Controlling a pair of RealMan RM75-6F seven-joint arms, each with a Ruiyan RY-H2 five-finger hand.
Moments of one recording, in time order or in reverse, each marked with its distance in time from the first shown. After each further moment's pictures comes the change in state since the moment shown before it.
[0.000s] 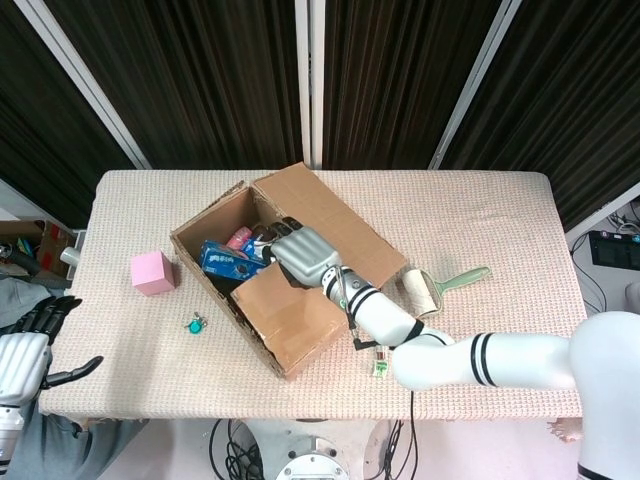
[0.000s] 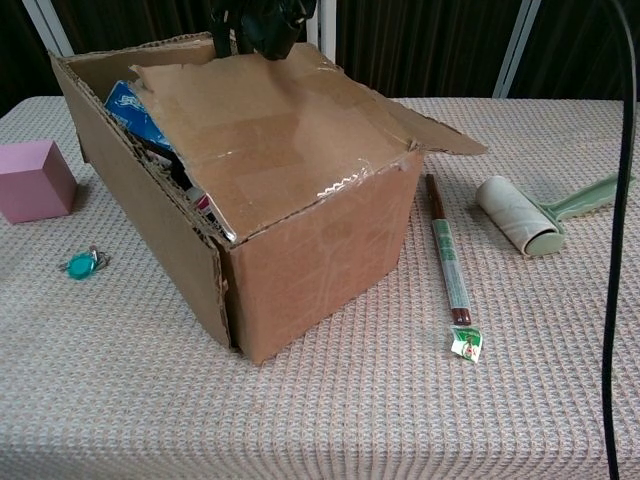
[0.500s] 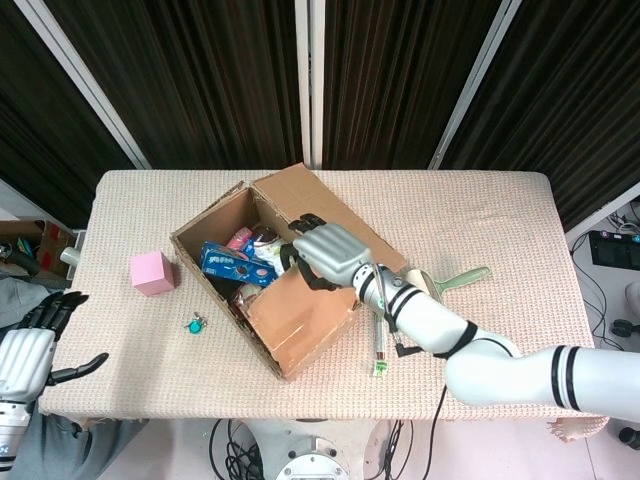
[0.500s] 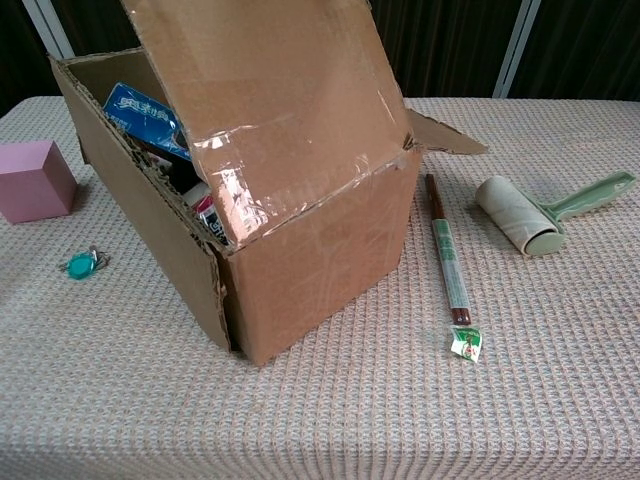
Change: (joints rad) left arm -0.011 0.008 -0.011 -0.039 0.008 -0.007 0.027; right arm -0.081 0.320 0.072 -0.243 -0.058 -0.112 0.194
